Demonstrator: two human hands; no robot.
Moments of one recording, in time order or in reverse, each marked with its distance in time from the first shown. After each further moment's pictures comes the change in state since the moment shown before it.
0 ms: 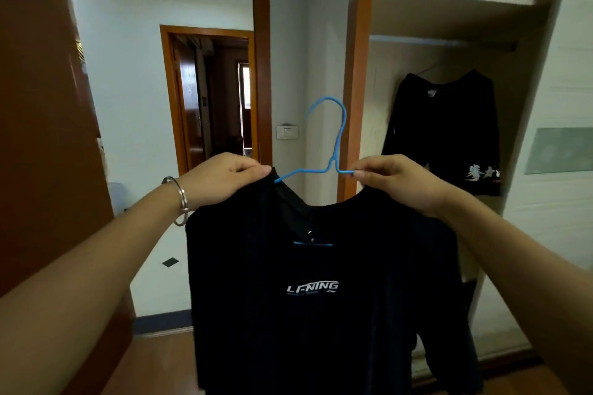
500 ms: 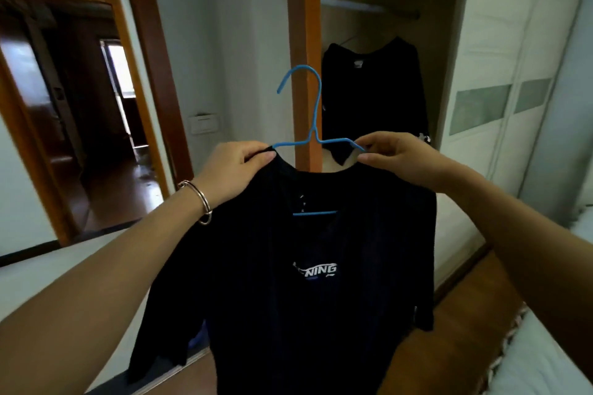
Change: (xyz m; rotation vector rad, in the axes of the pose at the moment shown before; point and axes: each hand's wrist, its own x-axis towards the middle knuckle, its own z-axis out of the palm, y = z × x) left_hand 0.213 -0.077 0.055 -0.117 0.109 0.443; right_hand 0.111 0.074 0.009 -0.193 0.285 0.291
